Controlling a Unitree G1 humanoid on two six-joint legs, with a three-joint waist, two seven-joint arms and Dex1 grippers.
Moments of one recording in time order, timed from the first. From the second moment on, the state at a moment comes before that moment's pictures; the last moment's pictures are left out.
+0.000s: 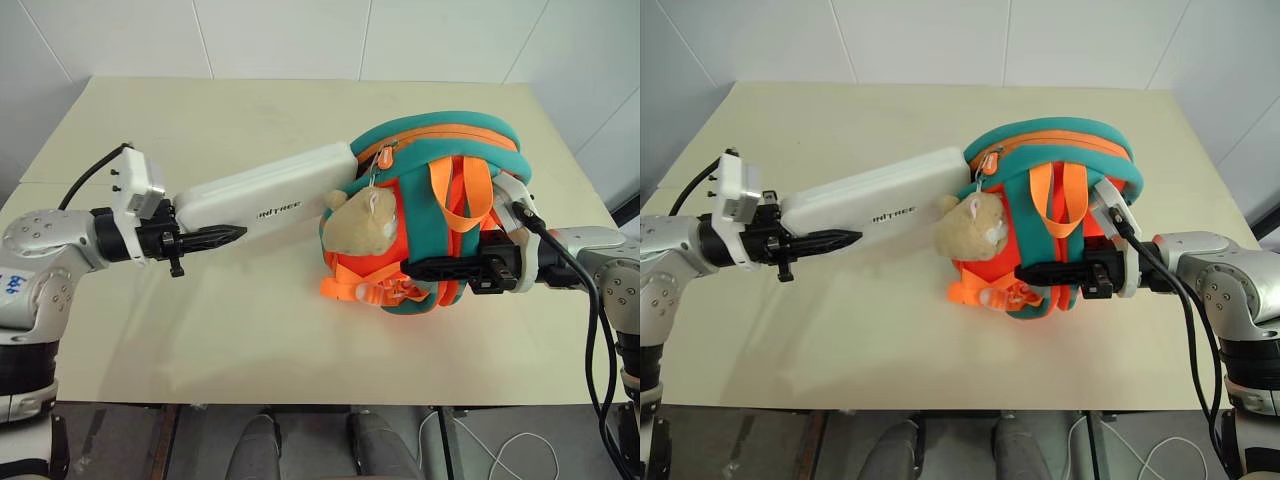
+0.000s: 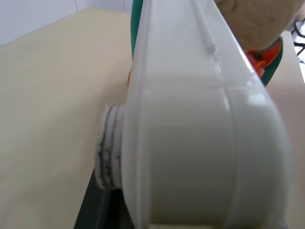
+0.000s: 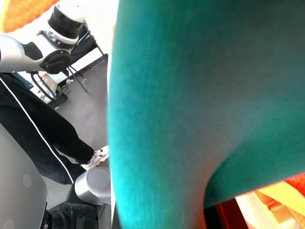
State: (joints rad) left arm -0.55 0.90 0.13 -0.08 -0.60 0.49 -1.07; right arm -0.58 -0.89 -0.05 -0.17 0.90 0.96 1.21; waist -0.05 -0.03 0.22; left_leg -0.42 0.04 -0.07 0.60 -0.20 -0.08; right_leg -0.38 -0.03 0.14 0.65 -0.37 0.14
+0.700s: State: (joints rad) left arm -1.25 0.43 -0.36 0.47 -0.13 0.46 -1.22; right arm -0.70 -0.83 -0.03 -0.13 0.84 0.93 1.23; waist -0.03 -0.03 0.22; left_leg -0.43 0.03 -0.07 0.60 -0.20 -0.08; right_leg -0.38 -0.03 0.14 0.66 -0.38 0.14
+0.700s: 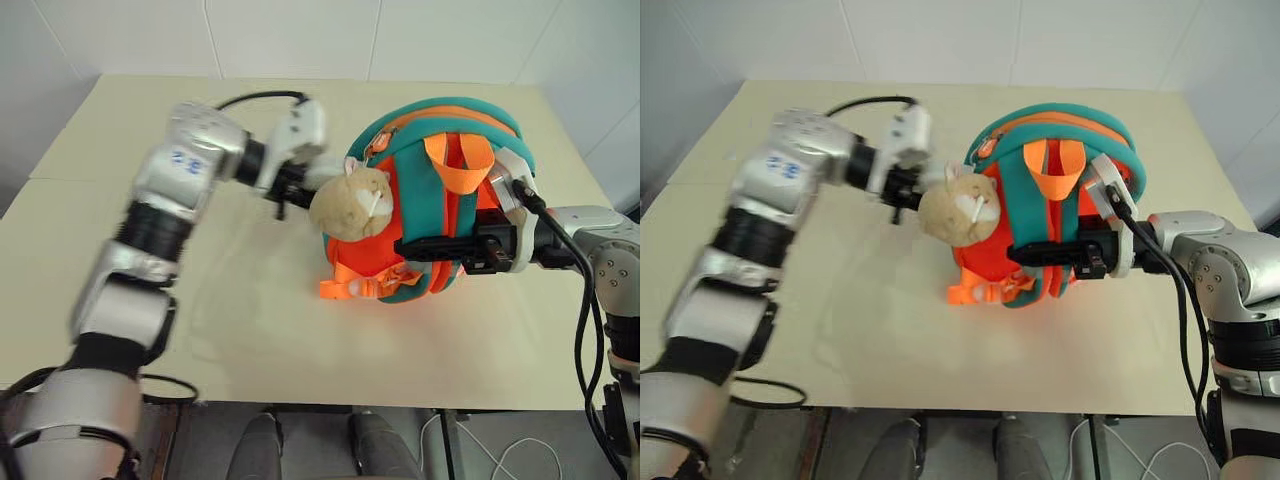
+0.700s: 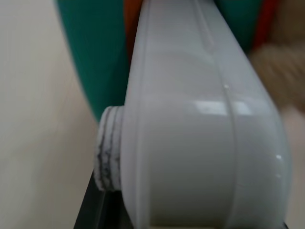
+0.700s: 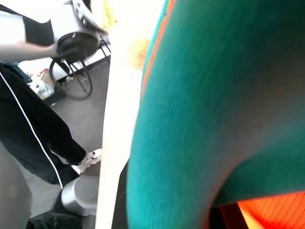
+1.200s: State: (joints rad) left arm -1.28 0.41 -0.26 0.53 -0.12 0.48 -1.20; right arm -0.66 -0.81 -0.04 -0.16 0.84 0.92 1.19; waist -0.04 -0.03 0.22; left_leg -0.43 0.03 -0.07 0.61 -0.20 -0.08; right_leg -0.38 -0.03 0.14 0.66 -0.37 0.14
